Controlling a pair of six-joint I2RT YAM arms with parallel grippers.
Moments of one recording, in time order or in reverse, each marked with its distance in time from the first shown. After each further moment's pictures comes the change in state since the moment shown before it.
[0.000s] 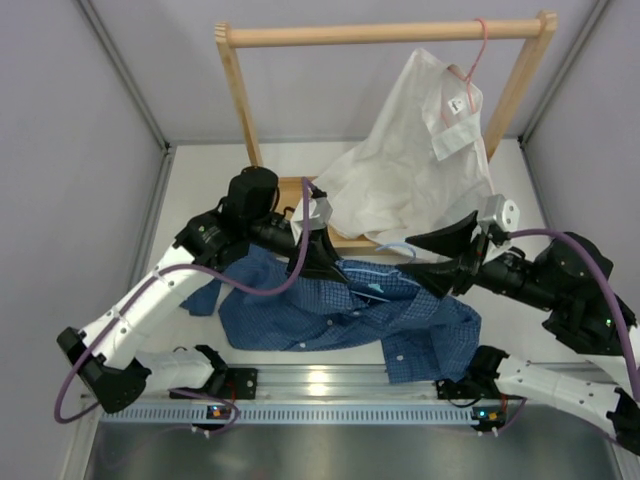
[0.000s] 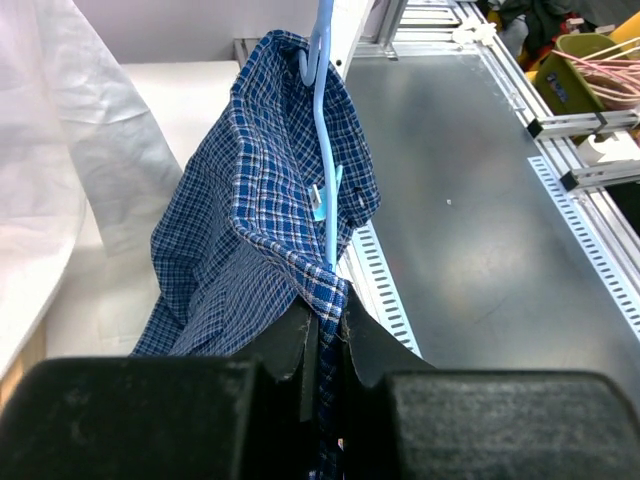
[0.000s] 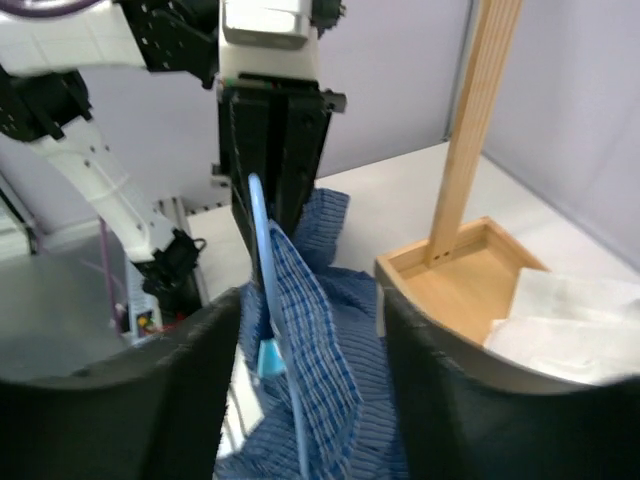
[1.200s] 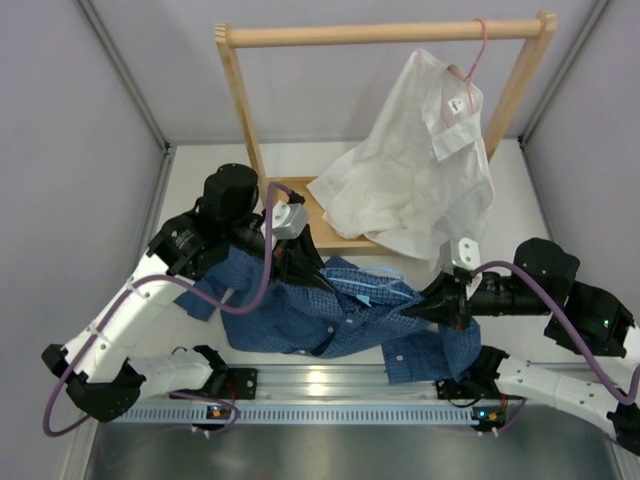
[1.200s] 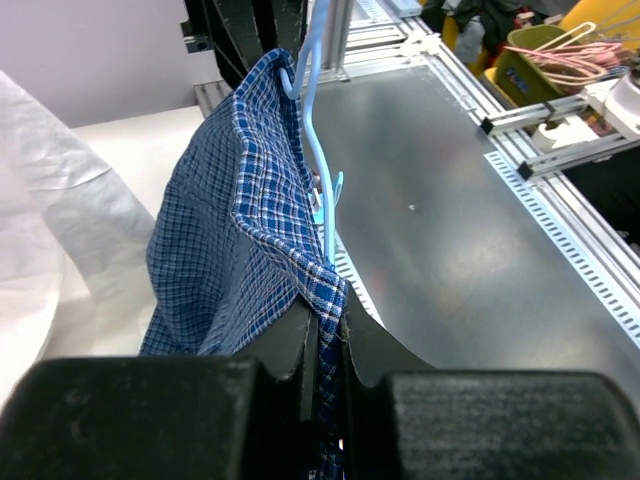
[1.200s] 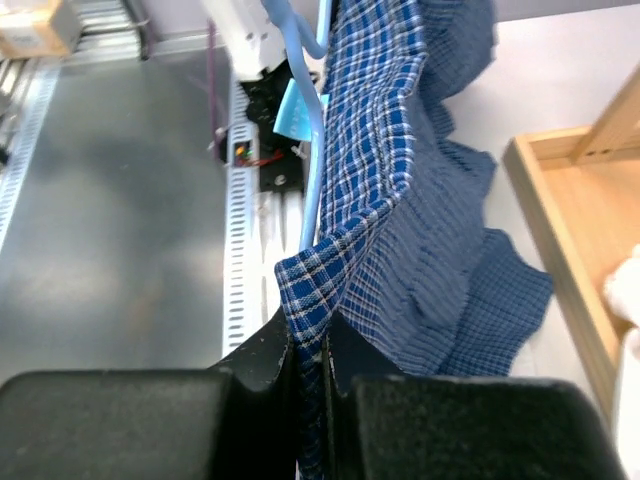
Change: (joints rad) left arm 0.005 -0.072 0.087 -0.127 0.122 0.086; right arm 0.002 -0.005 -0.020 -0.348 -0.317 -0.129
